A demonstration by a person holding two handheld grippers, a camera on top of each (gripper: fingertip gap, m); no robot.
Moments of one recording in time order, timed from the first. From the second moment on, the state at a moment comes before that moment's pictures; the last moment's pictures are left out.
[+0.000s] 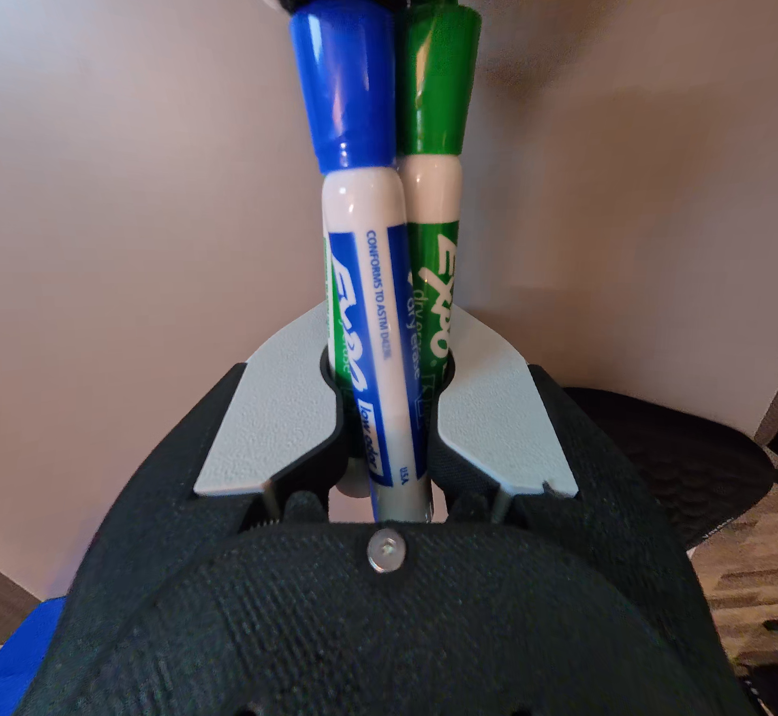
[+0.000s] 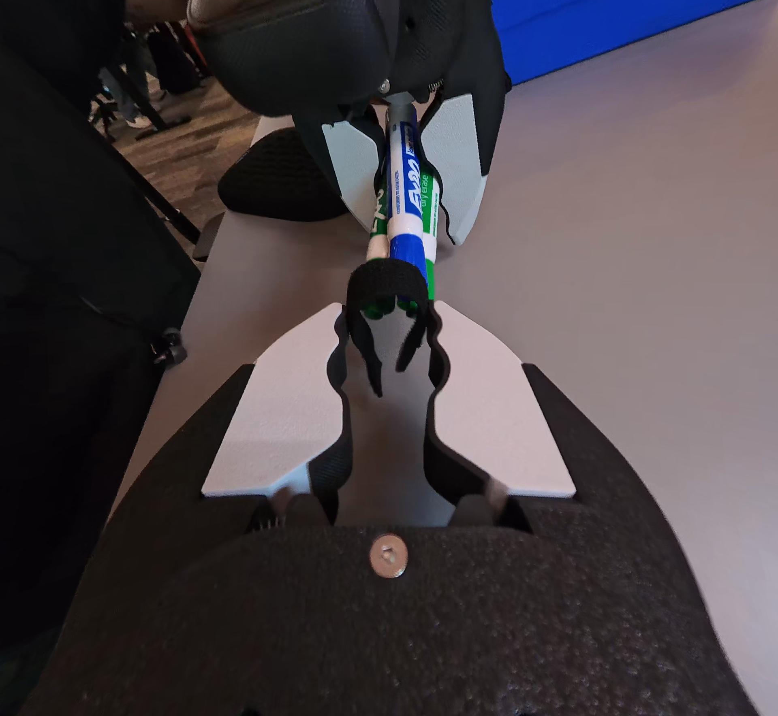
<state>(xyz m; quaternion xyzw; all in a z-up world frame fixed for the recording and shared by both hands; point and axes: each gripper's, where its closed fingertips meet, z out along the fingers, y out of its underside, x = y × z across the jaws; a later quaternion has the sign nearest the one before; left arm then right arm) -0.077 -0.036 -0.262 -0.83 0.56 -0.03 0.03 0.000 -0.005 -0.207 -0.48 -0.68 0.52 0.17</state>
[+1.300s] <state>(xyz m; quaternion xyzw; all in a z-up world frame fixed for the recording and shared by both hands) -0.052 -0.020 -0.233 -0.82 0.57 -0.02 0.07 -0.025 -0.009 -0.186 -0.42 -0.70 0.45 0.36</state>
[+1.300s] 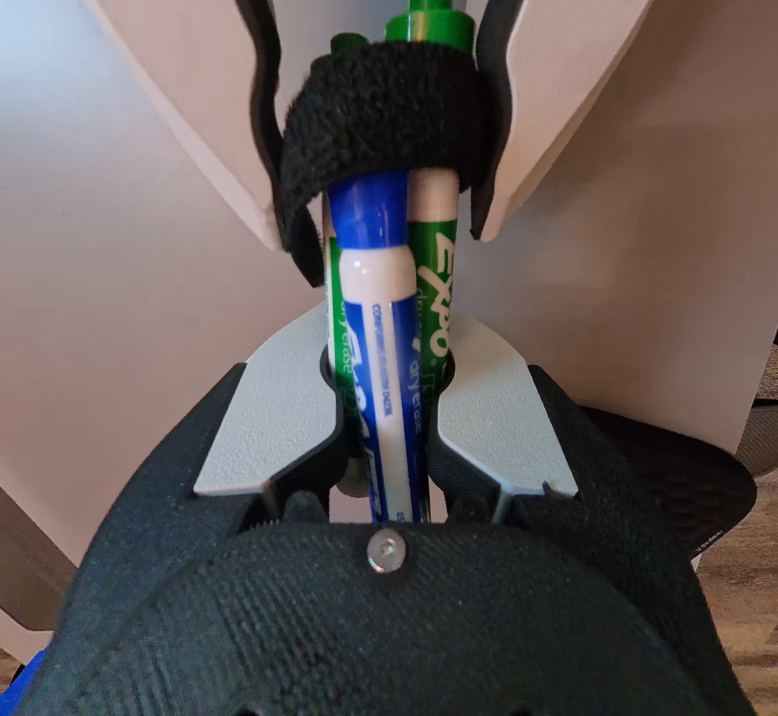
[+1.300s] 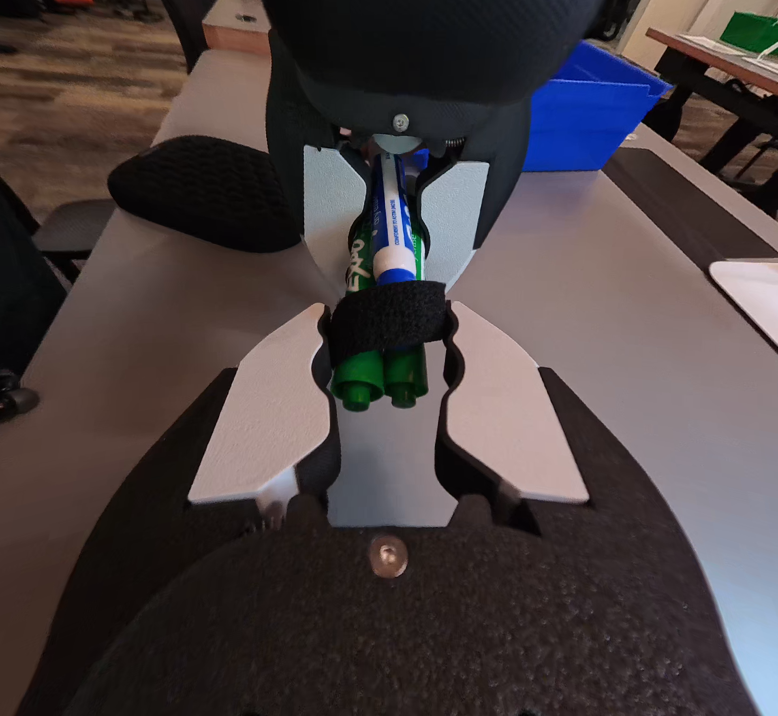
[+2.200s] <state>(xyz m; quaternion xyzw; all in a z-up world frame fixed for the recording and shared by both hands) -0.047 -0.011 -0.222 -0.82 0.57 -0.01 0.08 -0.024 -0.008 -0.177 -0.38 -0.72 0.43 0.39</state>
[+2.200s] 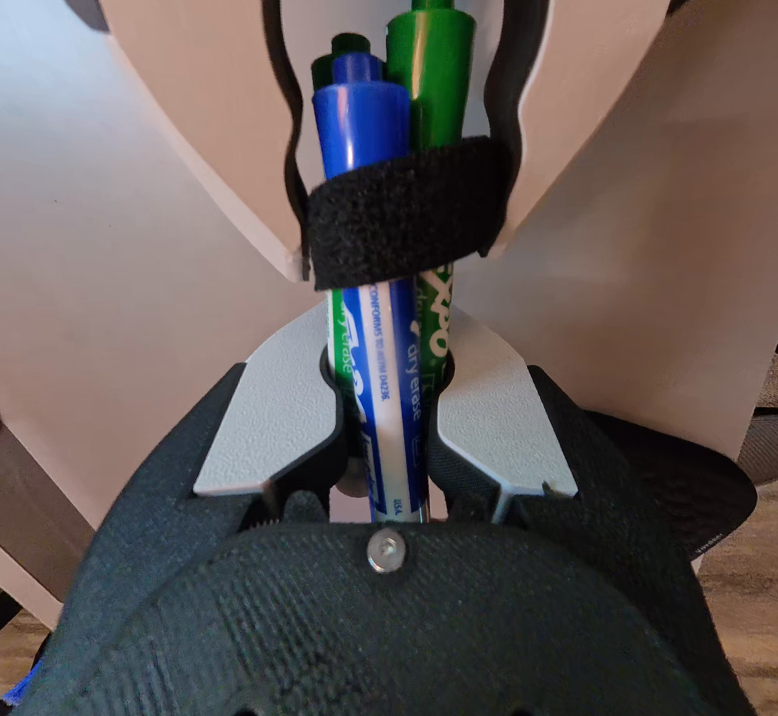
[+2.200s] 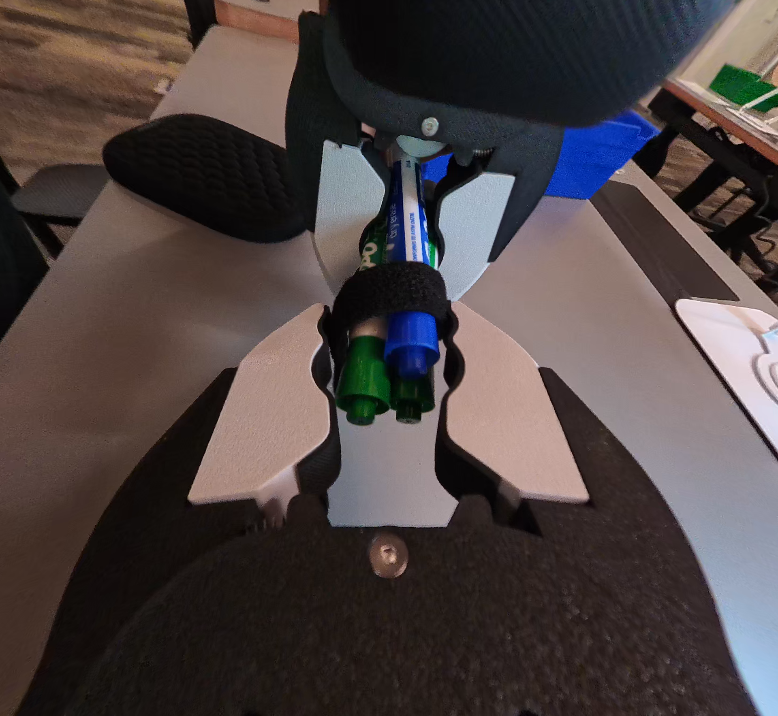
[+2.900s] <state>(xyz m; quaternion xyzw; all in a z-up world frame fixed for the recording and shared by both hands) -0.067 -0.022 -0.209 -0.82 0.57 0.01 0.06 -0.052 -0.026 -0.172 -0.40 -0.68 0.50 0.35</state>
